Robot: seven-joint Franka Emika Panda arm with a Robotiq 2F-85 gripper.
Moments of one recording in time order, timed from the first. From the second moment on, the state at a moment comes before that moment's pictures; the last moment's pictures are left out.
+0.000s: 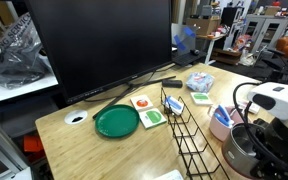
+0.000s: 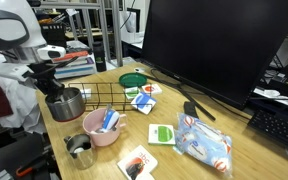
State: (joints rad) arm 0.40 -0.22 0.34 -2.79 -0.01 2.59 0.22
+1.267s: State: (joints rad) arm 0.33 0.02 0.38 -2.79 -0.34 2.79 0.79
